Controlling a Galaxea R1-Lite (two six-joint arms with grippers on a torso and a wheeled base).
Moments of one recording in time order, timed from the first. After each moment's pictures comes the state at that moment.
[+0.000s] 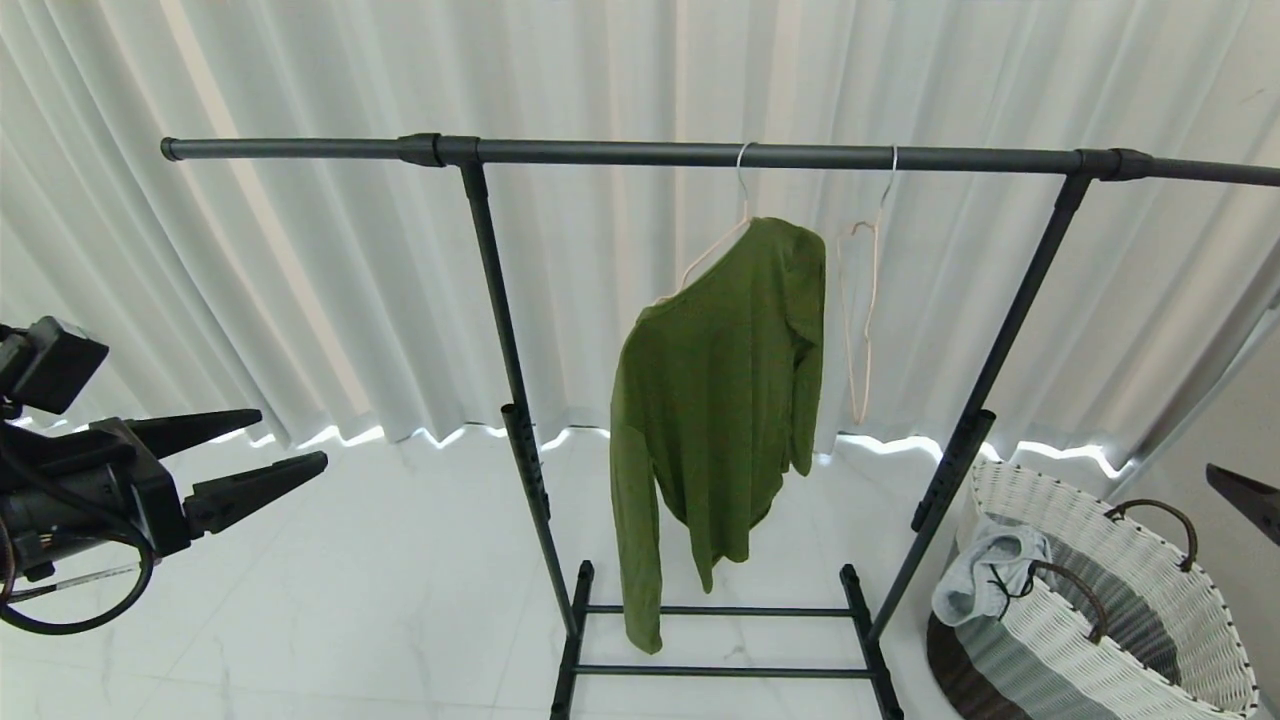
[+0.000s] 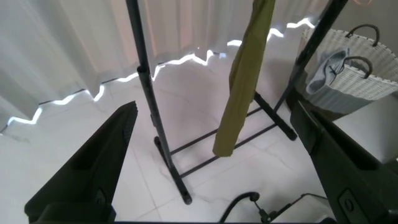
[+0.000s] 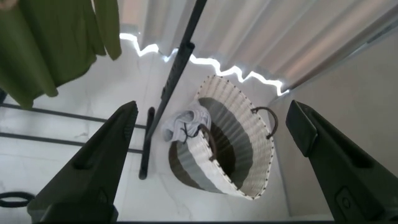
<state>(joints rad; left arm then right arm) 0.42 1.41 -0.57 -0.47 -0.97 0.34 -0.12 1.03 -0.52 -0.29 0.08 -0.31</state>
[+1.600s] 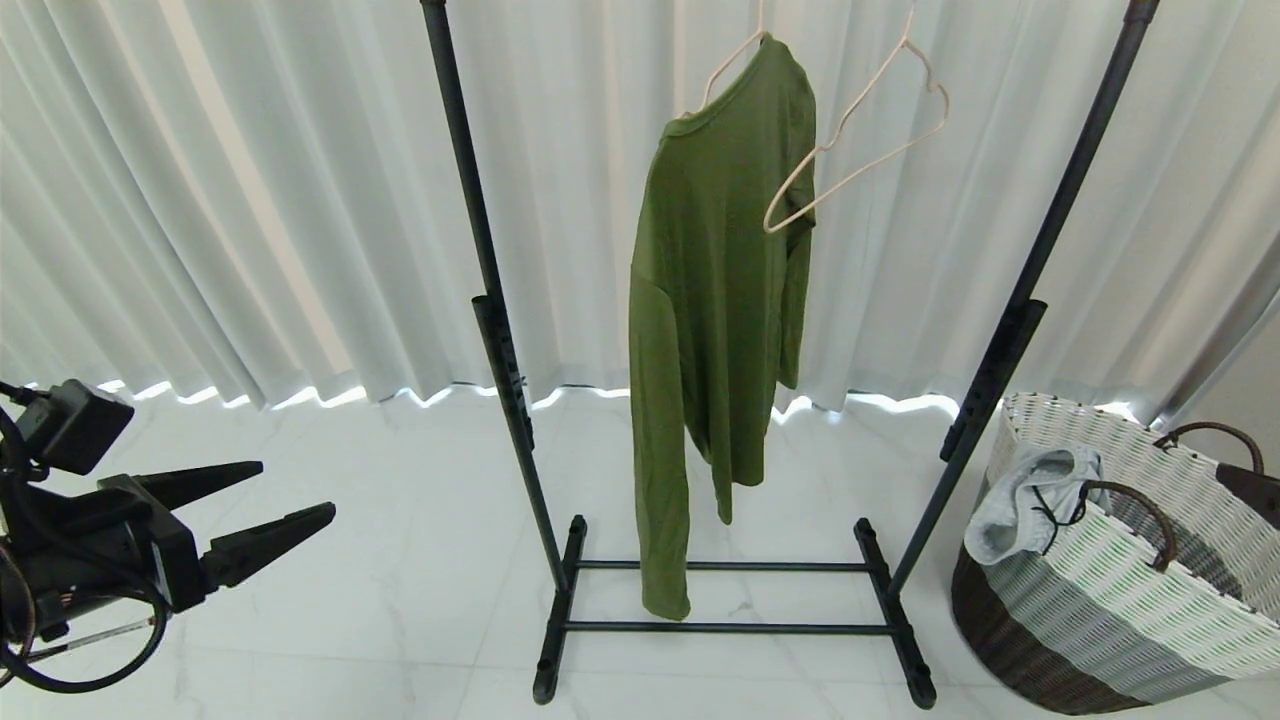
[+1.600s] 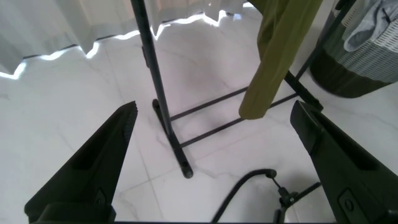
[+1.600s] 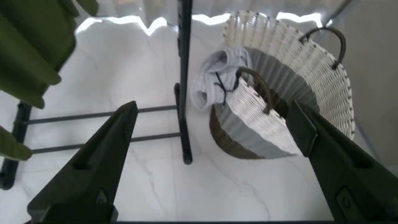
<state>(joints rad) 0.42 1.40 -0.42 -0.54 -0.90 0.36 -0.19 1.07 -0.50 -0.29 0.08 -0.01</state>
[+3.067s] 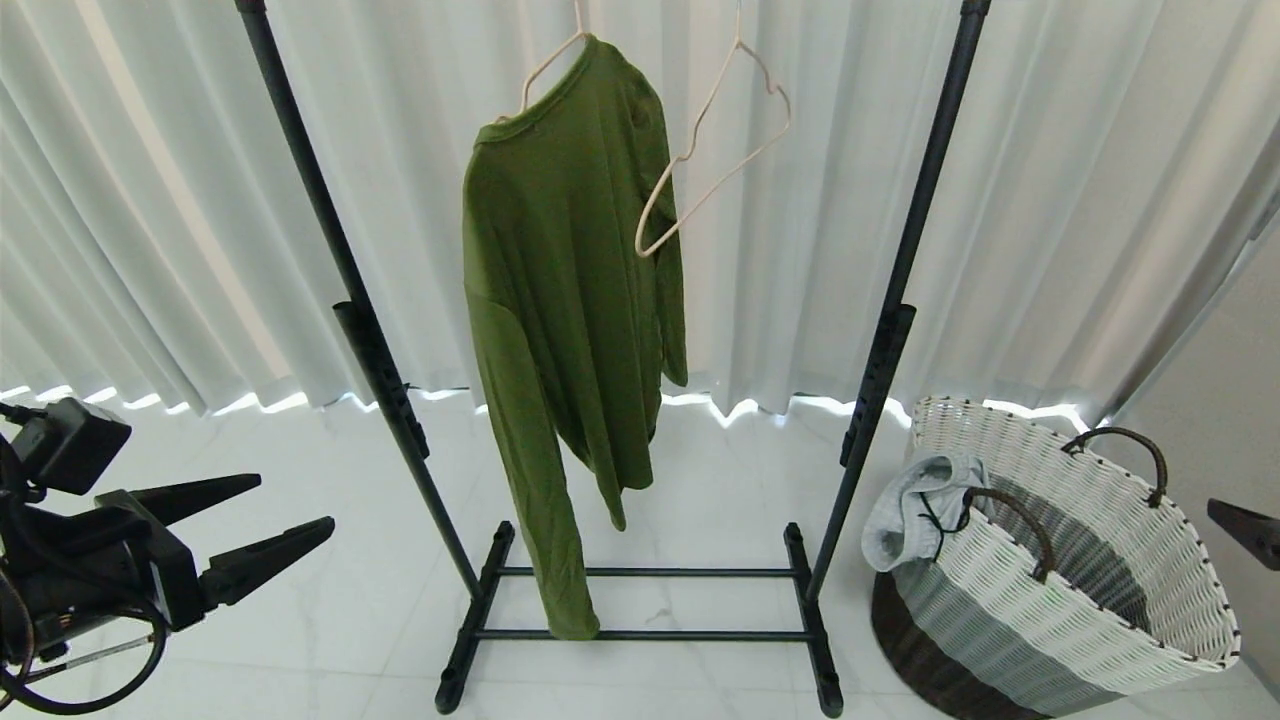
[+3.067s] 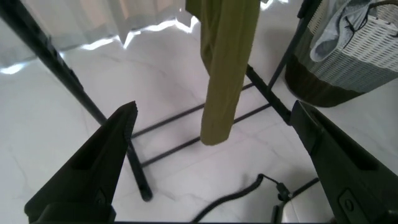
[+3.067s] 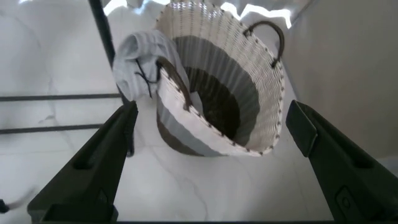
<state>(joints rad) 0.41 1.39 -0.37 -0.59 -0.90 0.37 -0.20 1.07 -0.45 -0.29 0.09 -0.13</state>
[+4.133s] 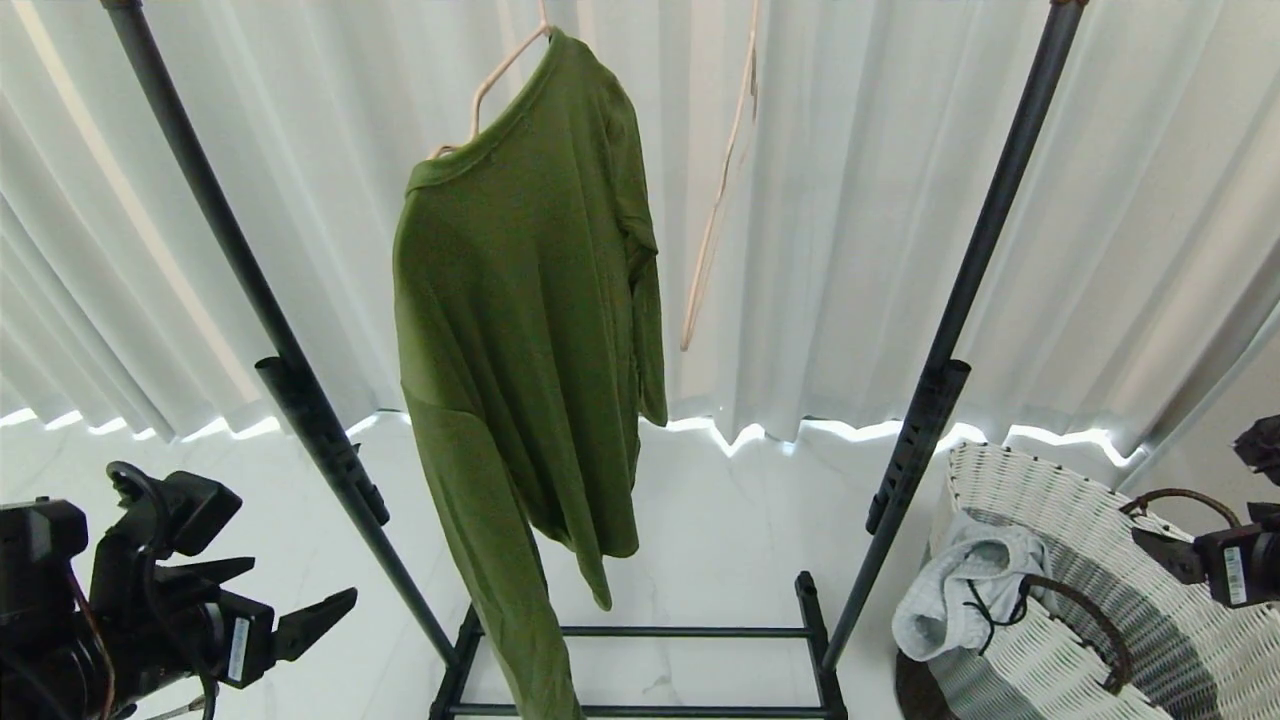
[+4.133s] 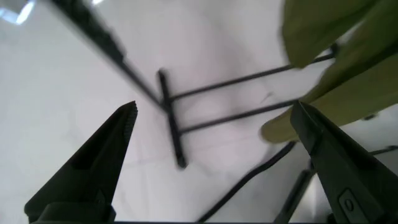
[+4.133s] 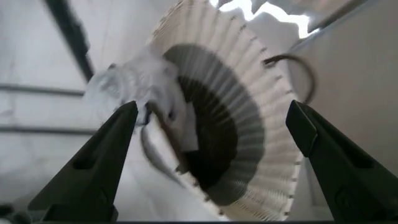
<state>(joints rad) 0.22 1.43 -0.23 -0.59 -0.35 0.36 -0.17 1.38 -0.38 -0.55 0.09 -0.28</state>
